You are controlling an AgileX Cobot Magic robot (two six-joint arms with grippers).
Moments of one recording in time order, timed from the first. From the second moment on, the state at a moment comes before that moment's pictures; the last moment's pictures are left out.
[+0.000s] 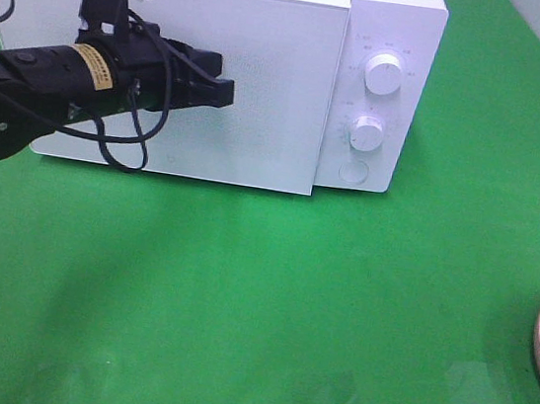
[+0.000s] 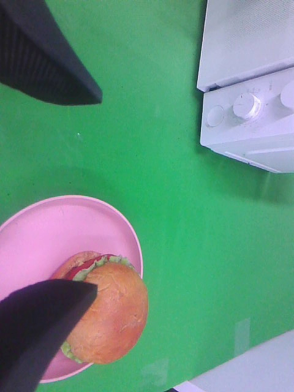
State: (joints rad) left arm -0.49 1.89 -0.89 0.25 -0.68 -0.32; right arm 0.15 0.00 -0.49 -0.09 0.97 0.07
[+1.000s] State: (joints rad) left arm -0.60 2.01 -1.14 0.22 -0.49 -0.28; right arm 0.15 0.00 -0.49 -0.09 0.97 0.07
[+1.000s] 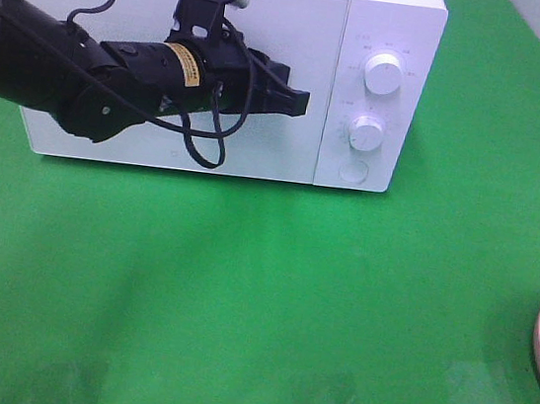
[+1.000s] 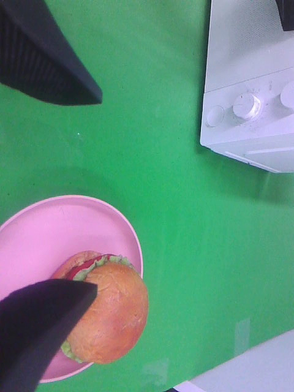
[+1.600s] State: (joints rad) left arm -0.82 1.91 -1.16 0.17 0.20 -0.29; right arm 0.15 0.00 -0.49 -0.09 0.97 0.07
